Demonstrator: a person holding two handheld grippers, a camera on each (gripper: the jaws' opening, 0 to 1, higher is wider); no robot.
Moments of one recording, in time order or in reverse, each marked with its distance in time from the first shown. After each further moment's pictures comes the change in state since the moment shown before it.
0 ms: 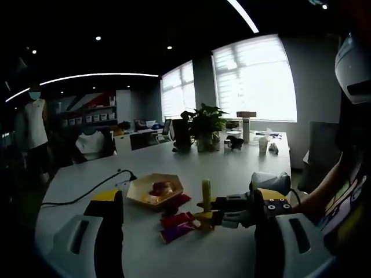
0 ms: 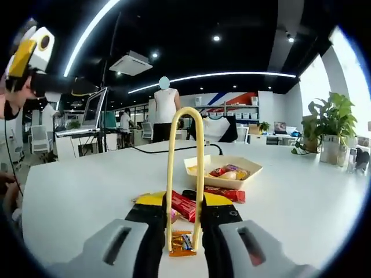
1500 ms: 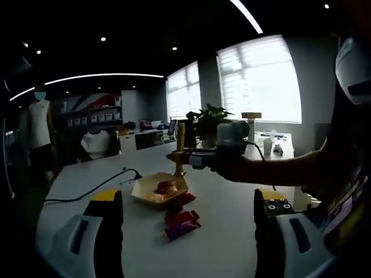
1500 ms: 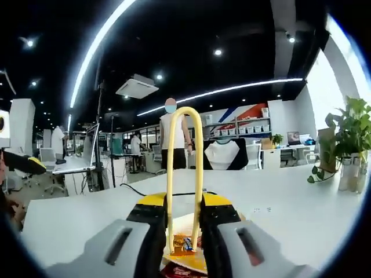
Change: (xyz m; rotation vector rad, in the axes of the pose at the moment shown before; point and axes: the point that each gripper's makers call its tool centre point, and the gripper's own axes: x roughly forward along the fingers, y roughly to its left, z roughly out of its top) left arm -0.007 0.006 -0.004 -0.018 -0.003 0.039; right arm 0.096 -0.074 0.123 0.015 -0.131 0.067
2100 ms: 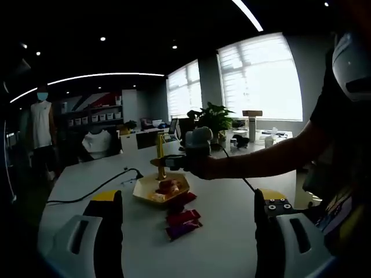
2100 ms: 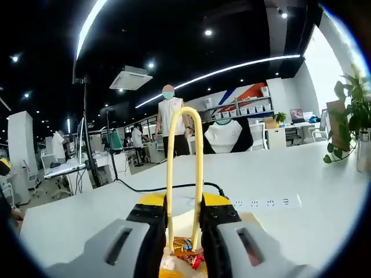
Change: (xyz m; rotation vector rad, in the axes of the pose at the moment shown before) left arm 0.001 -0.001 0.002 0.011 0.007 0.005; right arm 0.076 -0.027 -0.044 0.119 0.107 0.063
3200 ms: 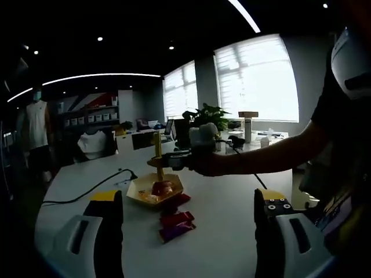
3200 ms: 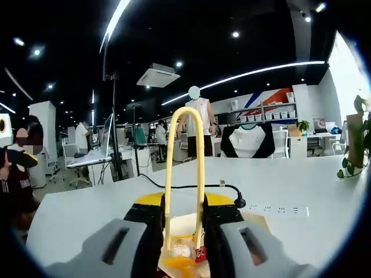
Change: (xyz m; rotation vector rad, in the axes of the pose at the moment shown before) left arm 0.007 -0.014 -0.002 0.006 0.005 -0.038; right arm -0.053 0.032 0.012 -0.043 -0.021 0.178
